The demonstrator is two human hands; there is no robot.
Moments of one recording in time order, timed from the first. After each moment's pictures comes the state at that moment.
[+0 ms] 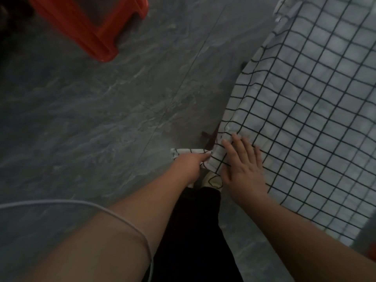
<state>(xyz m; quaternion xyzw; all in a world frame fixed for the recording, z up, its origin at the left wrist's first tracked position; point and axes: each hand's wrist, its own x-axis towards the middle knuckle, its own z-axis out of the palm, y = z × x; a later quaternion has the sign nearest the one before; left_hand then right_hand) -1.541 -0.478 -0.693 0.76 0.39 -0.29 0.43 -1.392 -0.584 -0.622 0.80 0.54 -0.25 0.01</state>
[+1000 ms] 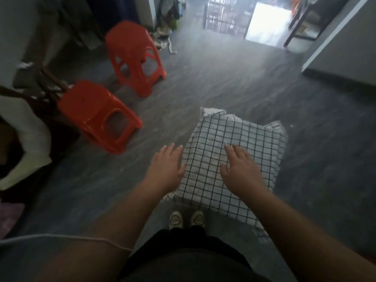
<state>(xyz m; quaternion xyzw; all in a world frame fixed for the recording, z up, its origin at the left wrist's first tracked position) -1.473 -0.456 -0.213 0.88 0.40 -0.10 0.24 -1.295 -0.605 -0.177 0.87 0.43 -0.24 -0.05</state>
